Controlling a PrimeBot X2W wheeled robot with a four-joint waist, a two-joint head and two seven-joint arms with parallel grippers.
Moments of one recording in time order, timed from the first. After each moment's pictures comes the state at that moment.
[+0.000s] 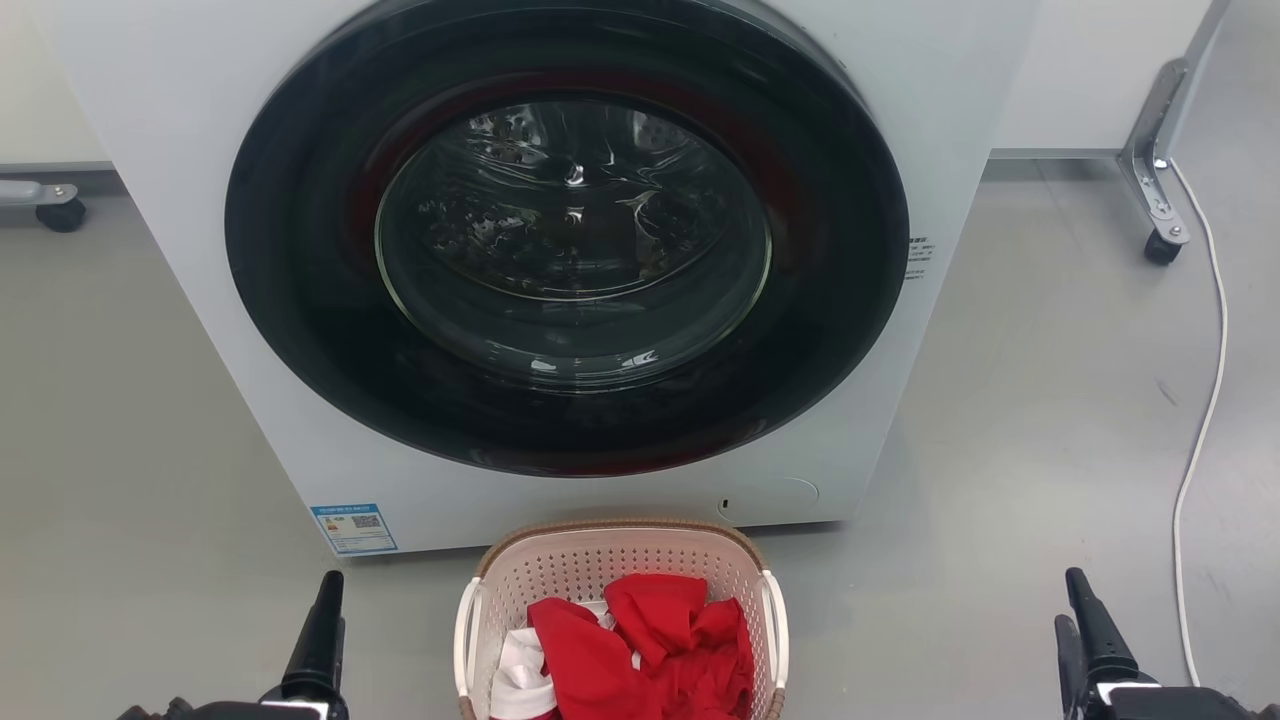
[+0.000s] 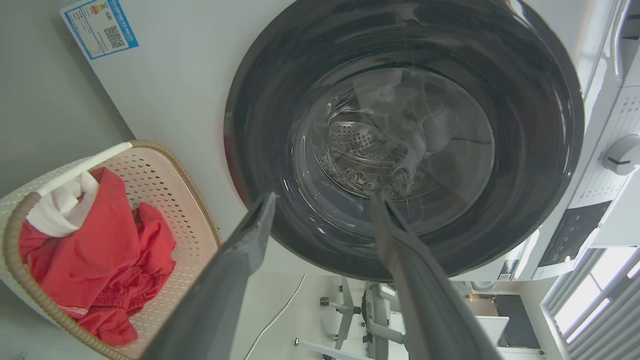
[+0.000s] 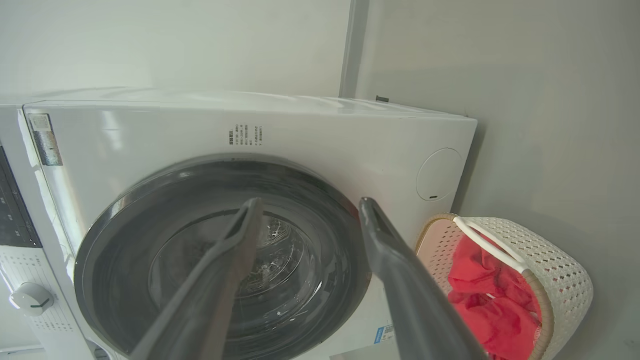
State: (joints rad) left arm -0.03 0.03 0.03 0.31 -1.52 -0.10 0.05; right arm -0.04 -0.03 -0.05 0.33 1.51 0.10 0.05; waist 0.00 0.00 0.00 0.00
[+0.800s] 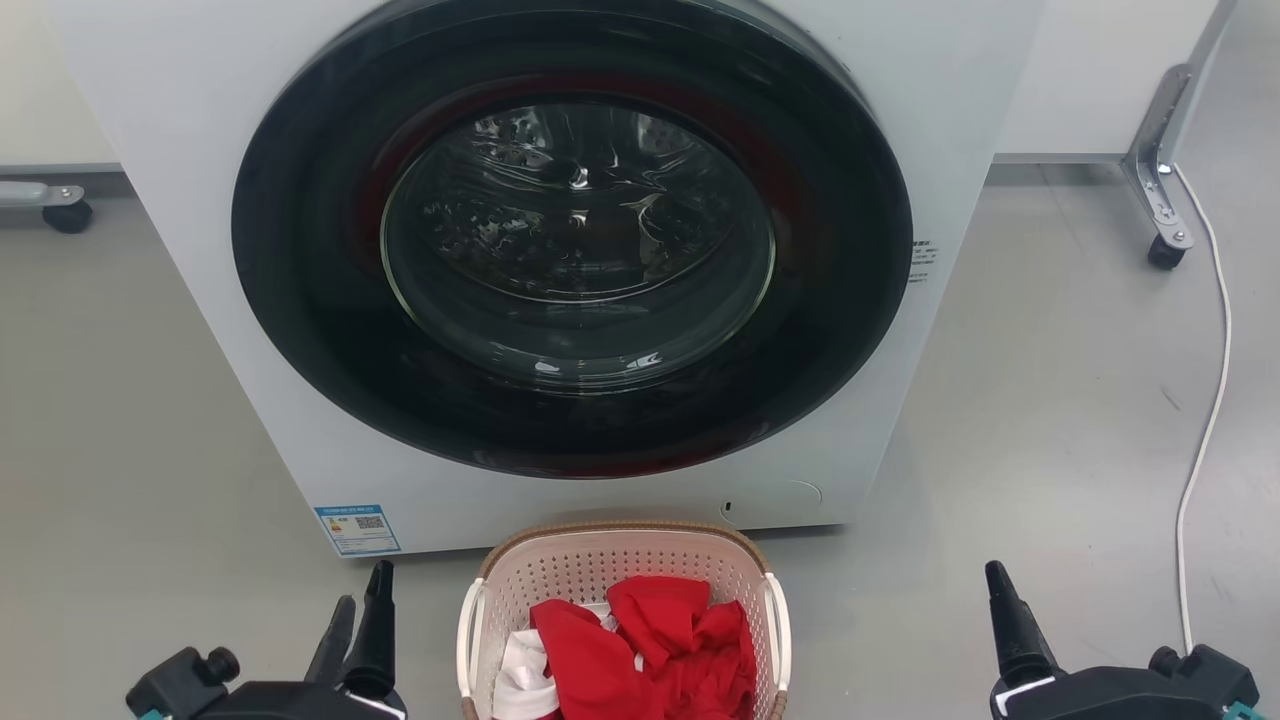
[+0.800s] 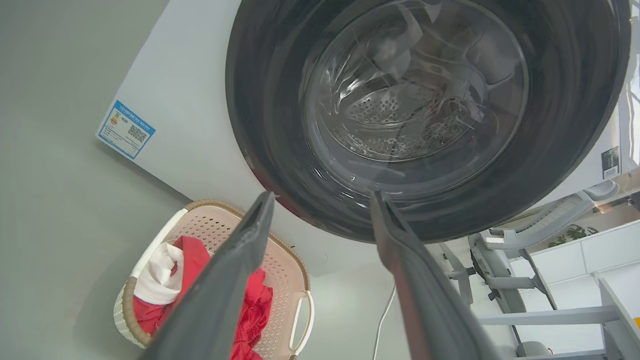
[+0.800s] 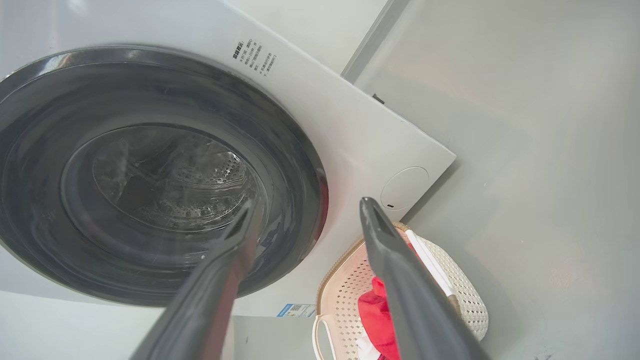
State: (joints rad) left arm -0.03 0.08 -0.11 0.25 -1.08 -0.03 -0.03; right arm -0.05 -0.05 0.11 0.29 1.11 0.02 -0.03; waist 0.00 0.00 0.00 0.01
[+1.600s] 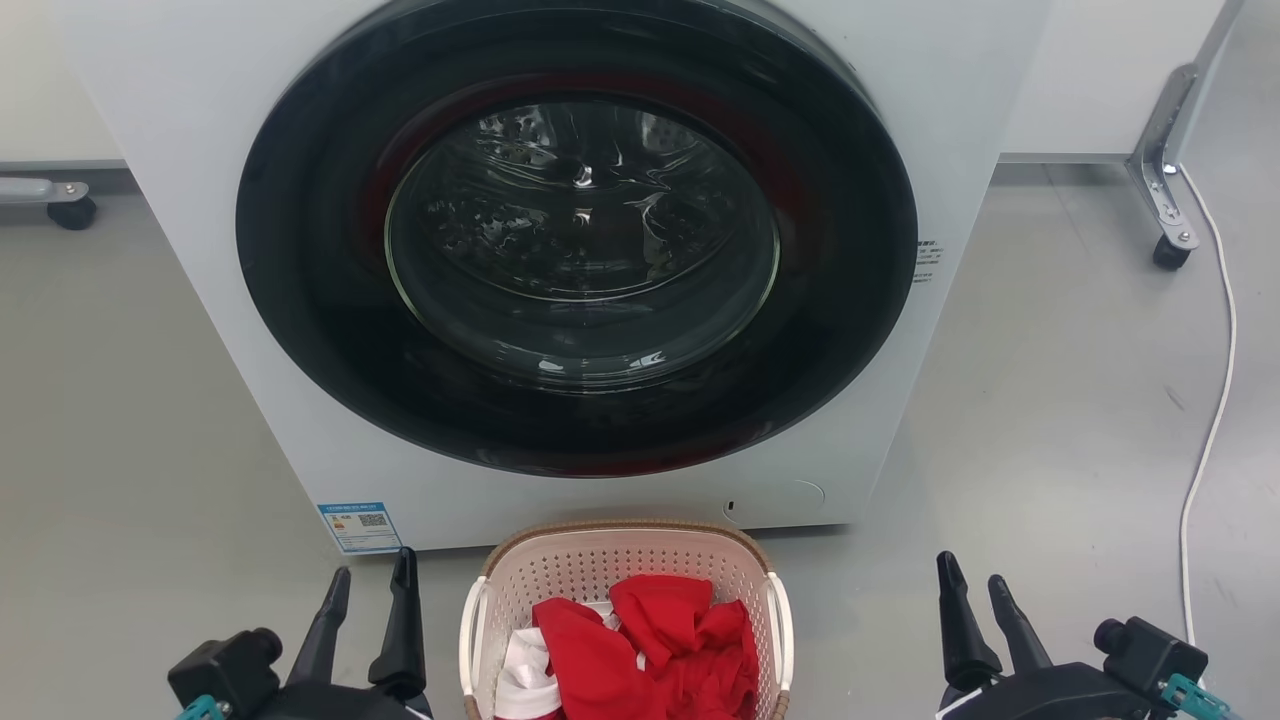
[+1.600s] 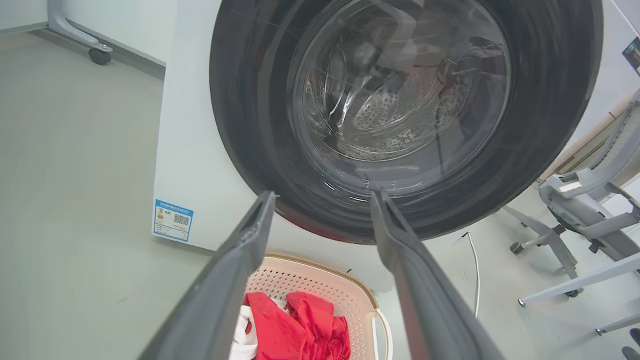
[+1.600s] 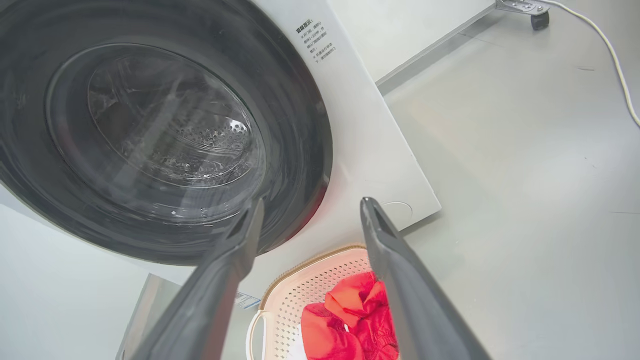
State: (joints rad) left arm -0.01 0.09 -0.16 0.19 -0.68 0.04 -0.12; right arm -0.05 -0.06 0.21 0.25 0.76 -0.04 -0.12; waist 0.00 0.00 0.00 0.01
